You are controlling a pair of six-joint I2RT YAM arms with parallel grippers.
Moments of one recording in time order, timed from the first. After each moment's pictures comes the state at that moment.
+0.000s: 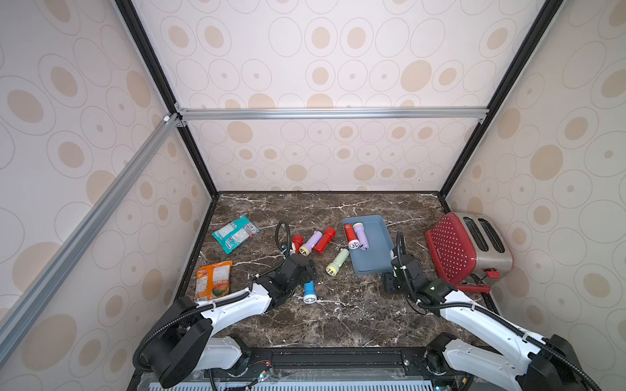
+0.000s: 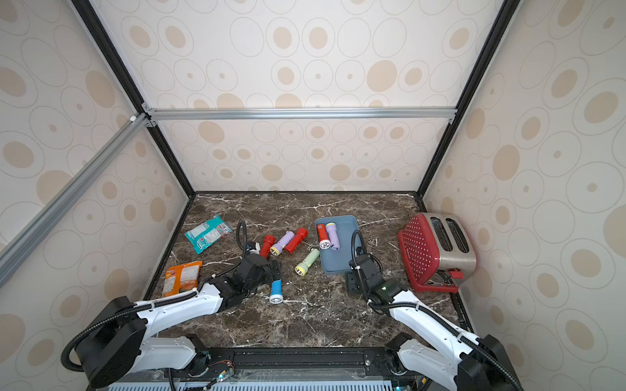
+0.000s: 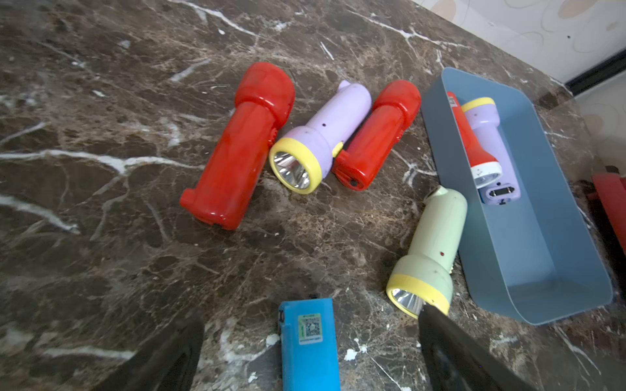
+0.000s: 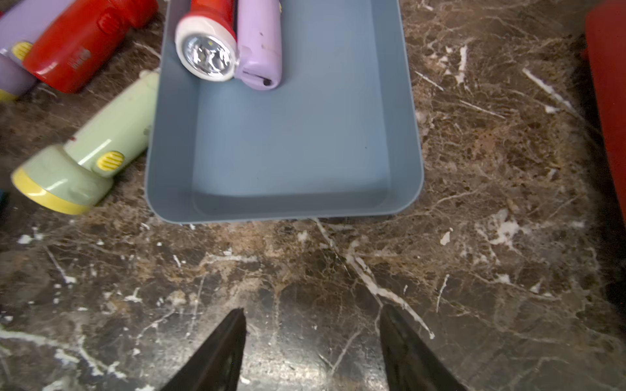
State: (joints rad) left arm -0.74 1.31 0.58 0.00 -0.32 -0.76; right arm 0.56 1.00 0.51 -0.43 0.27 0.41
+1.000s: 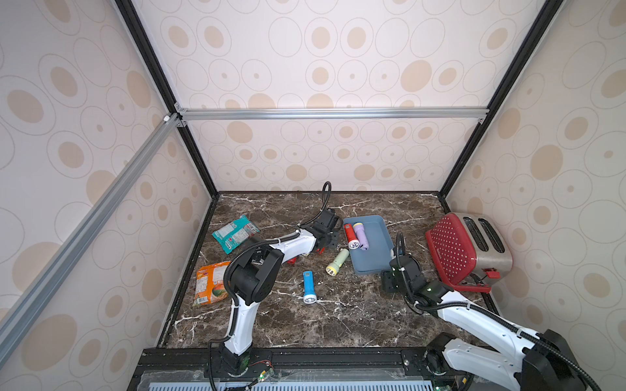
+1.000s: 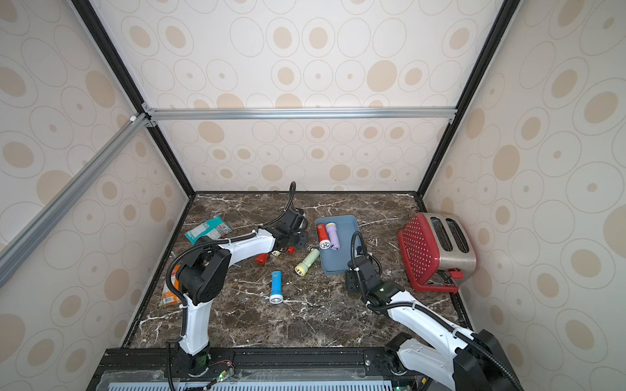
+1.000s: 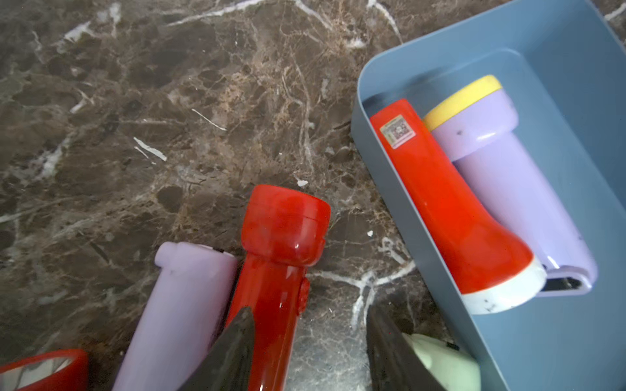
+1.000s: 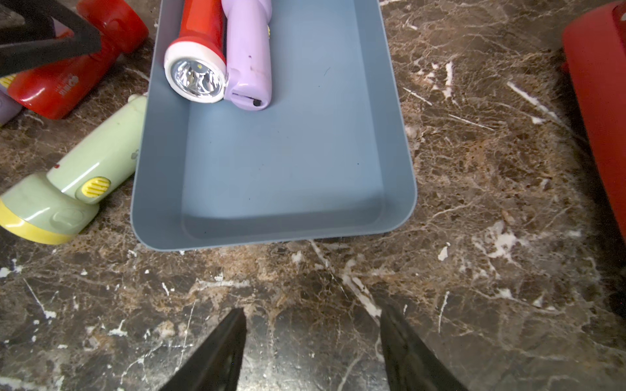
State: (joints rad) left arm -0.63 2.06 1.46 -0.30 -0.12 -0.29; right arm 0.57 1.04 0.51 -0.35 0.31 0.42
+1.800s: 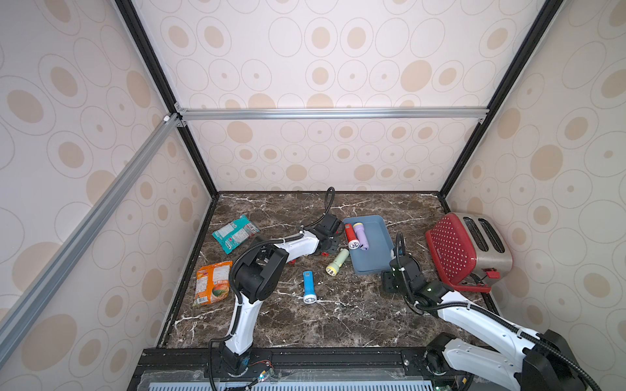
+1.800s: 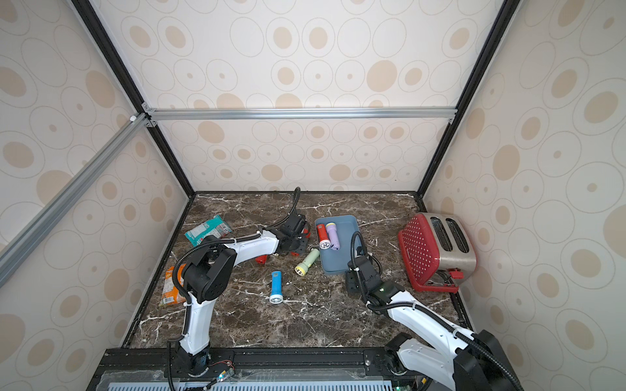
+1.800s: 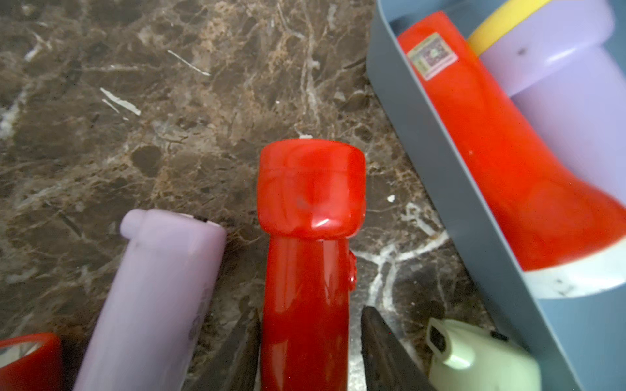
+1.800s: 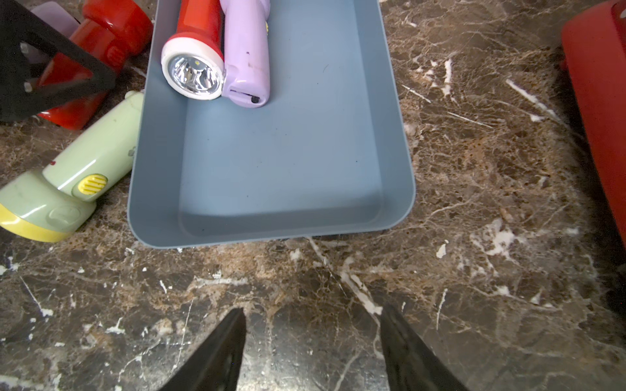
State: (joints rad) left arm -0.66 2.10 1.46 -0.34 -0.14 -0.29; right arm 0.57 1.03 0.51 -0.36 0.31 0.42
